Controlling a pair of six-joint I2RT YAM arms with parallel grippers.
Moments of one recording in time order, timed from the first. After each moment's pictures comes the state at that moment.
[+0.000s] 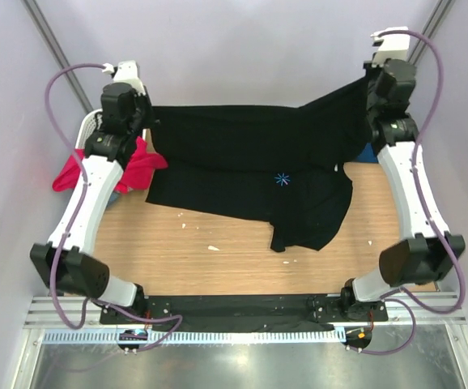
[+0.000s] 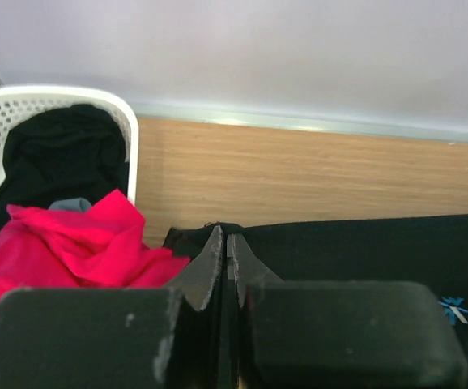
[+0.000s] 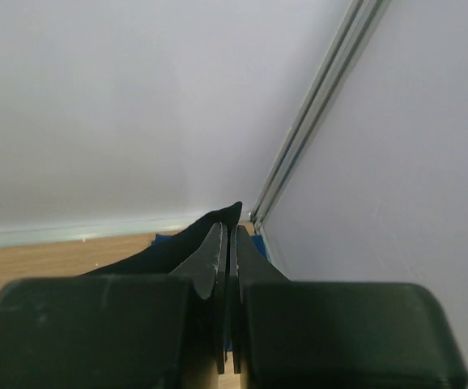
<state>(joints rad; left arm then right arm) -0.19 1.49 1.58 -0.39 -0.16 -0.18 0.04 1.54 1.67 -0.12 0.34 -0.25</state>
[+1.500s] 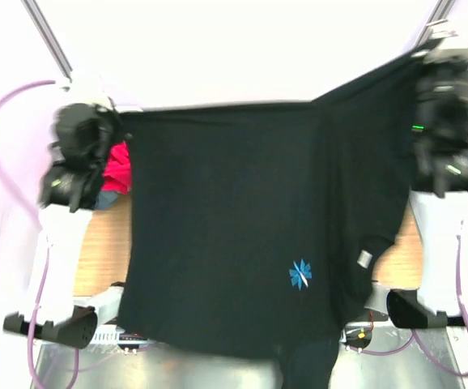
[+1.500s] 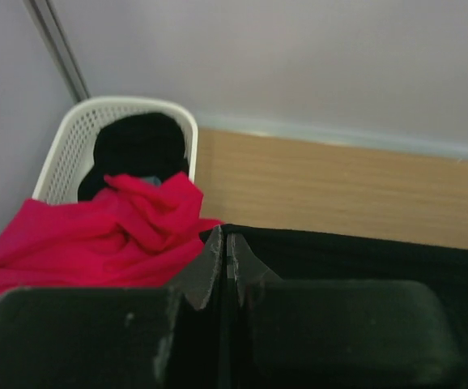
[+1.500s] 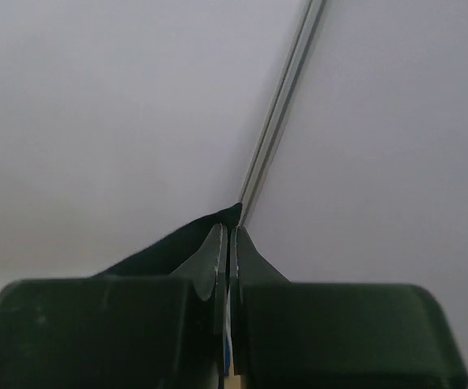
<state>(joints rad) -0.19 1.12 1.62 -0.60 -0.26 -0.14 0.04 1.23 1.94 -0.32 0.28 -0.35</state>
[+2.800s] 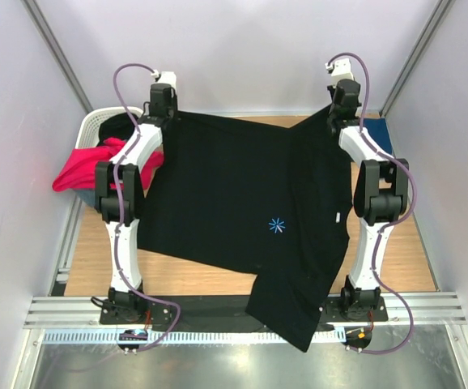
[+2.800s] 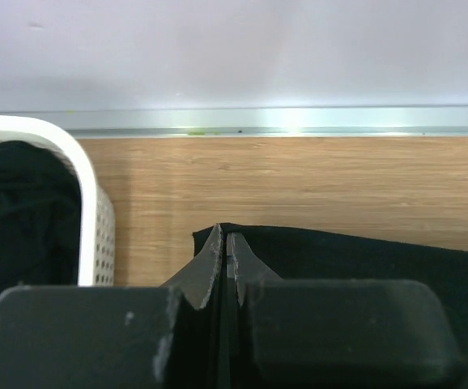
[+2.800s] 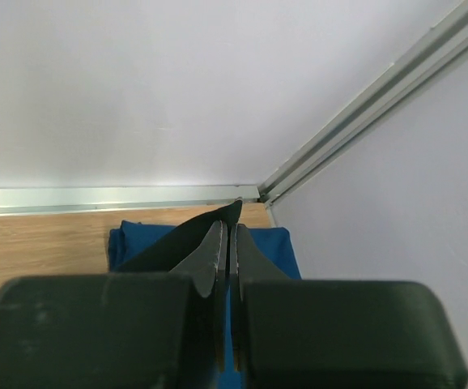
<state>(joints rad) -0.17 2.20 1.91 -0.13 -0.24 -0.01 0.04 2.11 1.72 0.31 0.41 -0.45</state>
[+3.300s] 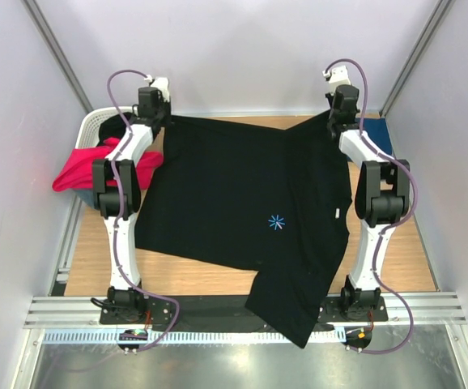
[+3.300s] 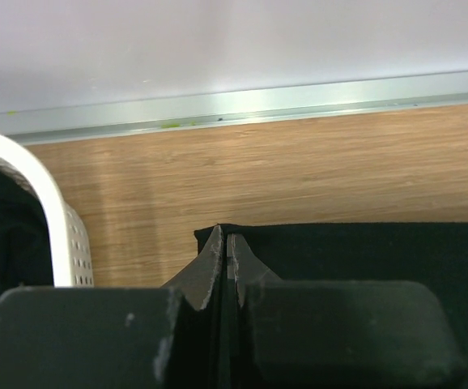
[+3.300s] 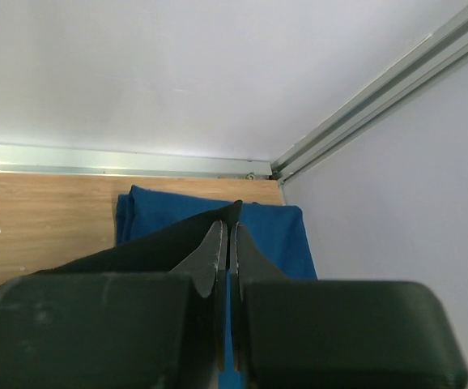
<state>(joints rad) -0.08 2.30 1.97 -0.14 0.00 0.01 0.04 2.11 1.68 0.28 0.39 -0.45</state>
